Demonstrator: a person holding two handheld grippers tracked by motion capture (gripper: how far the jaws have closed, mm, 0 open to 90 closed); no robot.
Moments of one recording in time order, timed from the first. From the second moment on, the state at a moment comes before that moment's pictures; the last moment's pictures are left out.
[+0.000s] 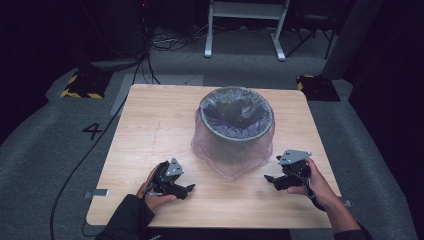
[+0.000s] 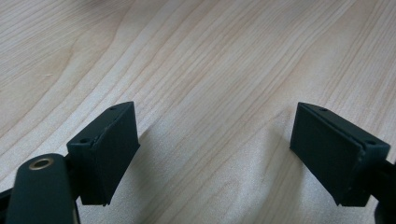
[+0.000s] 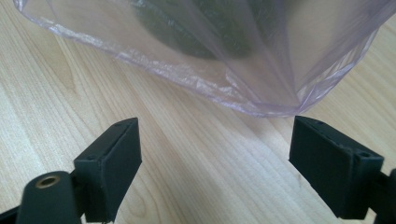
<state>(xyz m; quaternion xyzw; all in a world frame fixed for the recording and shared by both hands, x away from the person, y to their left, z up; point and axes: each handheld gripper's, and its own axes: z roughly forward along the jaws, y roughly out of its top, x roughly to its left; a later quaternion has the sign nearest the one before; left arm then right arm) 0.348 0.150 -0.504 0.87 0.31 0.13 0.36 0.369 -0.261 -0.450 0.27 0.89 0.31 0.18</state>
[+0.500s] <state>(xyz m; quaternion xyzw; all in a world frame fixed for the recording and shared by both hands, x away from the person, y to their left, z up) 0.348 0.150 -0.504 0.87 0.31 0.13 0.36 0.363 -0.271 -0.472 0.28 0.89 0.31 0.18</state>
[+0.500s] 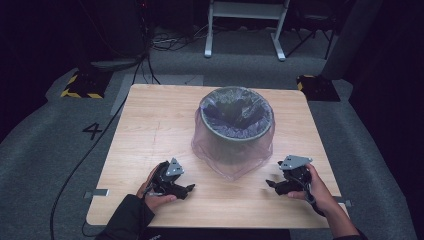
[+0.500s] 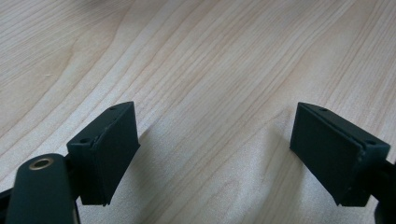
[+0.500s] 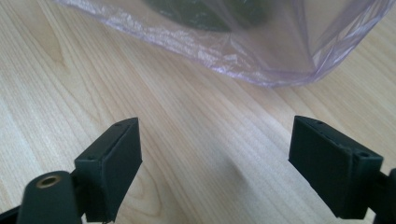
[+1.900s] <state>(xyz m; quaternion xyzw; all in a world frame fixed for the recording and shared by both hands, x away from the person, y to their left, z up) 0.348 0.150 -0.504 0.87 0.31 0.13 0.37 0.341 -0.311 -0.504 0.33 0.85 0.38 0.15</state>
